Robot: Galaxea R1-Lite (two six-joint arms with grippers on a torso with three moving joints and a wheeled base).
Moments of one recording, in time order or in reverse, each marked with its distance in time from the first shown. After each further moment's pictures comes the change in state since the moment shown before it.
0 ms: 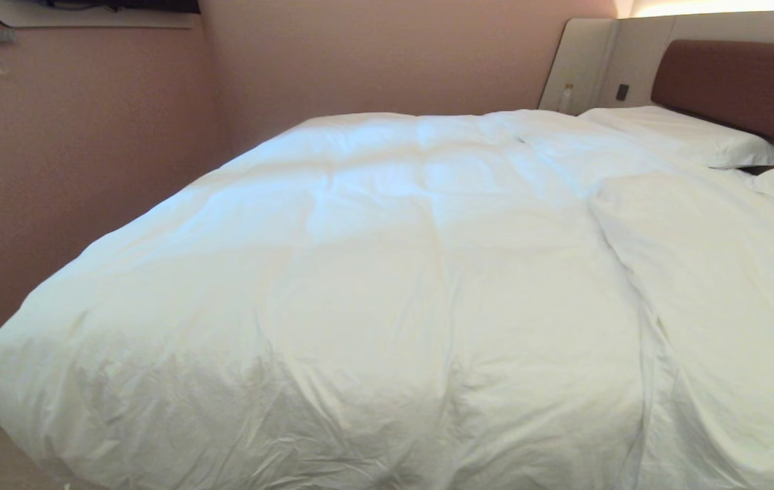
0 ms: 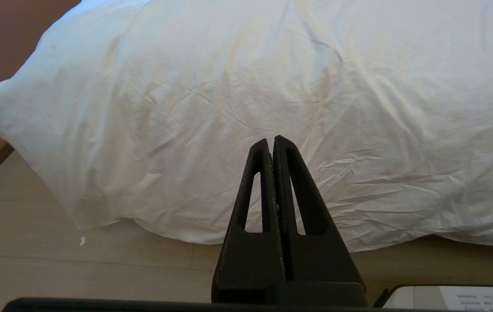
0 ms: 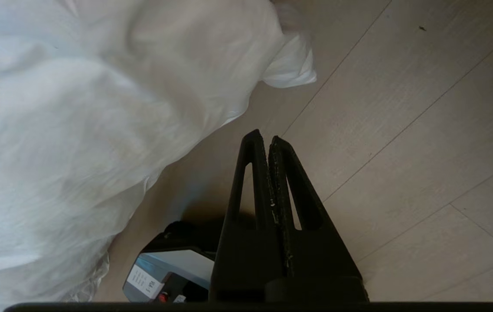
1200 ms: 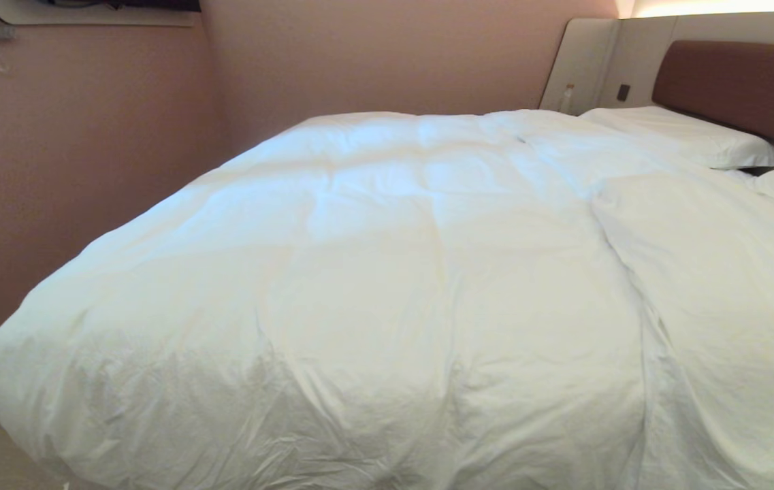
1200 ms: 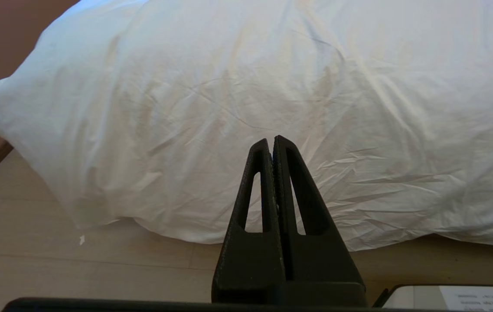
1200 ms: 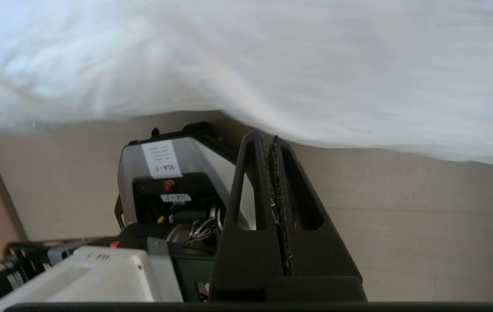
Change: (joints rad) left arm 0.000 0.000 0.000 0.000 0.000 0.000; right arm 0.762 -0.600 0.450 0.040 0.082 0.006
